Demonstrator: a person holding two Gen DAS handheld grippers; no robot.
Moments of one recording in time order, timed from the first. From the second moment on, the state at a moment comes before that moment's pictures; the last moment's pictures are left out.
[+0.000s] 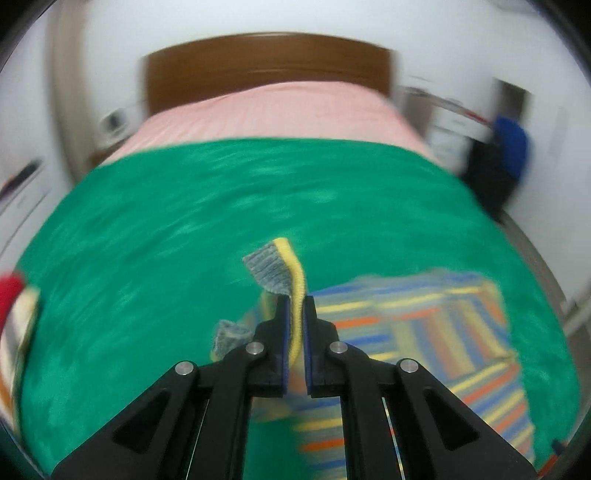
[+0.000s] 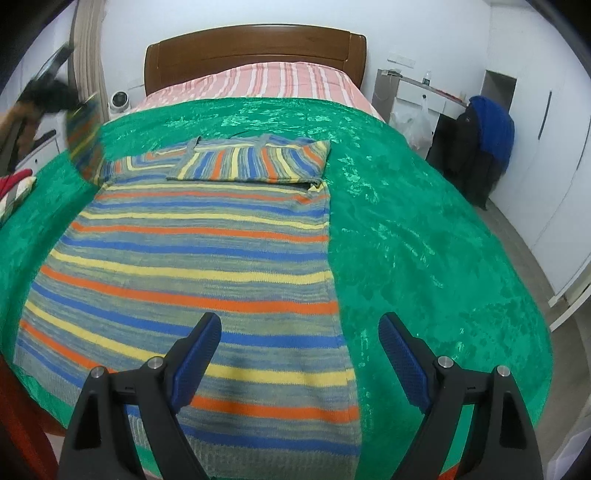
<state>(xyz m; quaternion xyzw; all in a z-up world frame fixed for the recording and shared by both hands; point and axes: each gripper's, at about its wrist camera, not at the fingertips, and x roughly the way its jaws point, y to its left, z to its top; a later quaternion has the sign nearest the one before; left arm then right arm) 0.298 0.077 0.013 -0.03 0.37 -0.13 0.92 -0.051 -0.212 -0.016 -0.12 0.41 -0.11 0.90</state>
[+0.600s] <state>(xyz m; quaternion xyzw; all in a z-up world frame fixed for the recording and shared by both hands) 0.334 0.058 -0.070 -0.11 0.46 -0.14 0.87 -0.061 -0.245 -0.027 -0.08 0.42 -0.12 0.90</state>
